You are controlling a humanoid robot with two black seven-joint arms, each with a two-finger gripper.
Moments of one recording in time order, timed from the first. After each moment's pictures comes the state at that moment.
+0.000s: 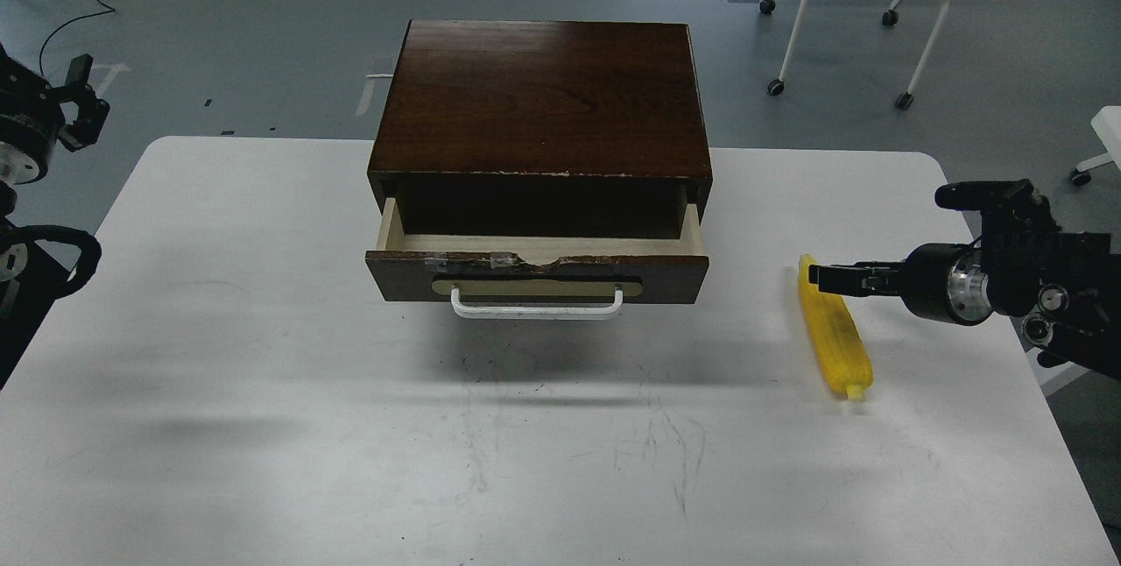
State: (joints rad) left arm -0.88 0.51 -0.51 -0.20 -0.21 -0.49 -0.49; right arm 0.99 -0.73 -0.14 1.10 -1.23 0.18 0.12
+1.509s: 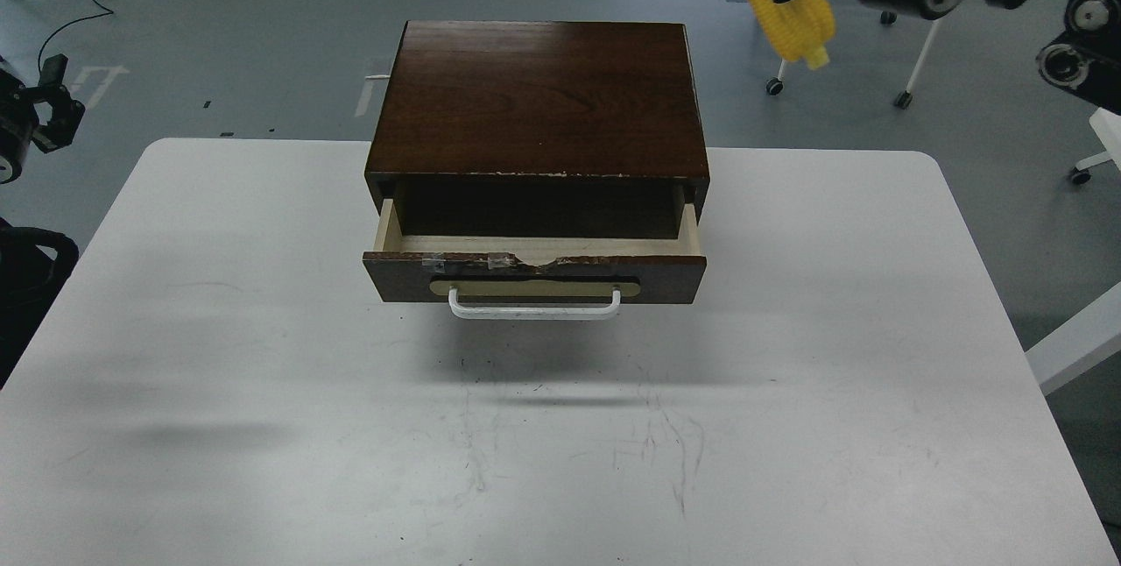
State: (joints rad) left arm -0.88 0.54 -0.50 -0.19 -0.20 -0.49 -0.49; right arm 1.73 -0.58 -0.13 1.36 -1.59 0.14 0.12
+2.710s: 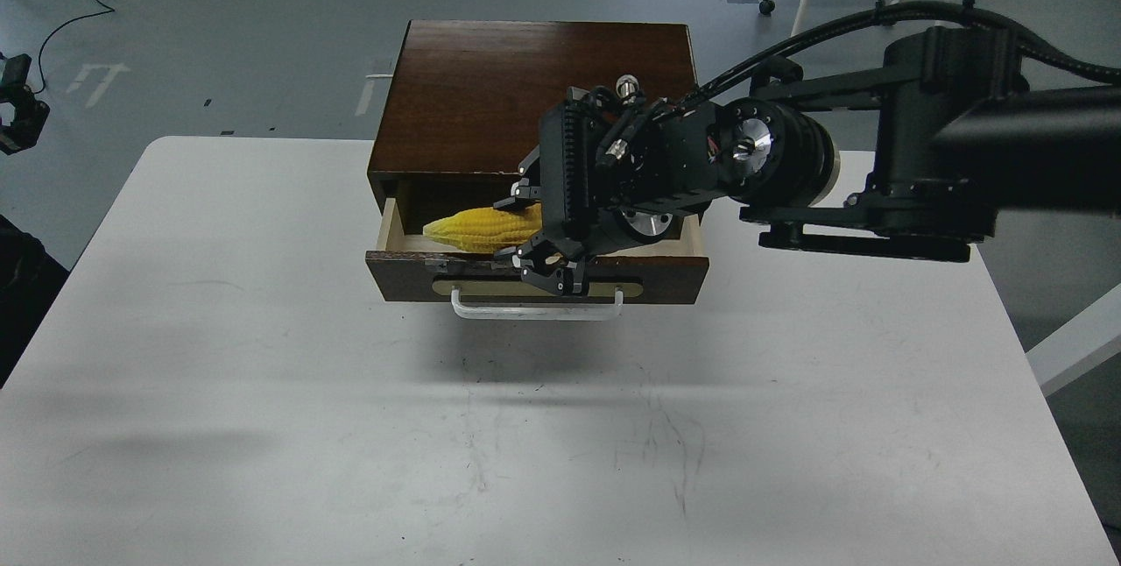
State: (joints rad) left arm -0.91 0.58 -0.50 -0.19 -0.19 -0.49 -0.32; right arm 1.71 -0.25 -0.36 1.37 -1.93 0.14 0.22
